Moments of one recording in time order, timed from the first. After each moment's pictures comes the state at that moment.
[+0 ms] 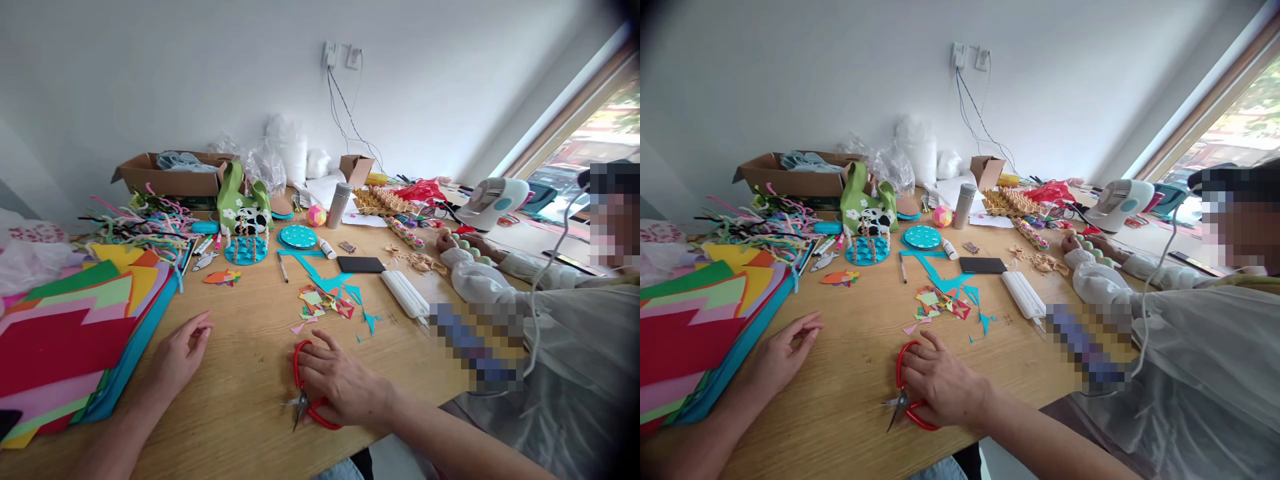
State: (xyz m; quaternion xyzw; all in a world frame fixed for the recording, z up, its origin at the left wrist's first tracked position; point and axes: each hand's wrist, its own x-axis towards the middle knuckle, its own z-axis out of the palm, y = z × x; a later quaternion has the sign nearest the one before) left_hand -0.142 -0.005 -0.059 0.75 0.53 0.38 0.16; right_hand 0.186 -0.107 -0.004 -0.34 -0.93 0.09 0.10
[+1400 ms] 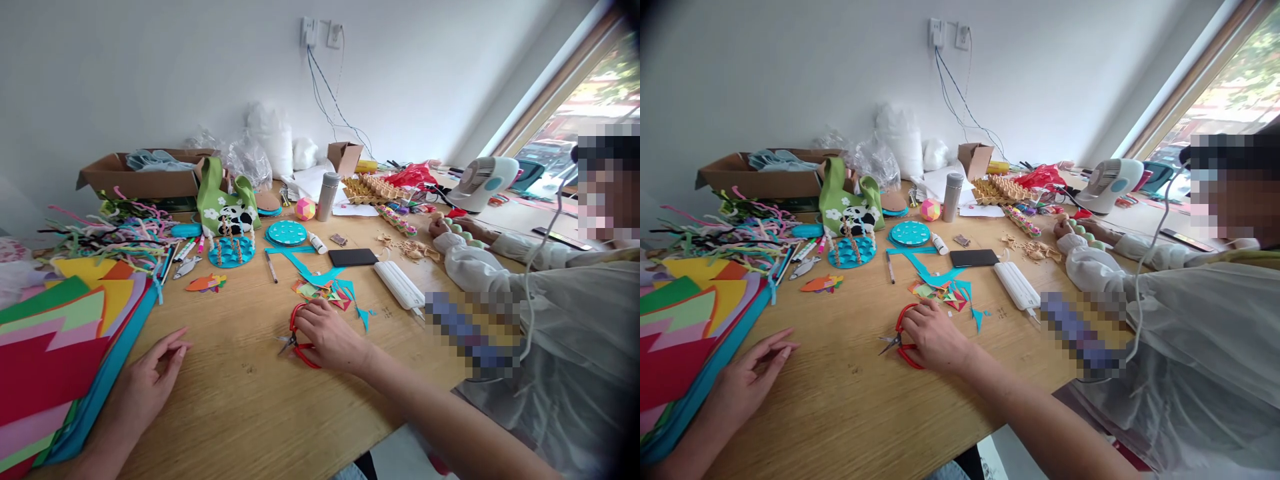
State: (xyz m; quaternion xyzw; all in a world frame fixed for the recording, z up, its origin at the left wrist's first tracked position) left_hand -0.155 -0.012 -0.053 0.74 0.55 0.35 0.15; right_hand 0.199 -0.056 -0.007 -0.44 -0.89 0.00 0.15
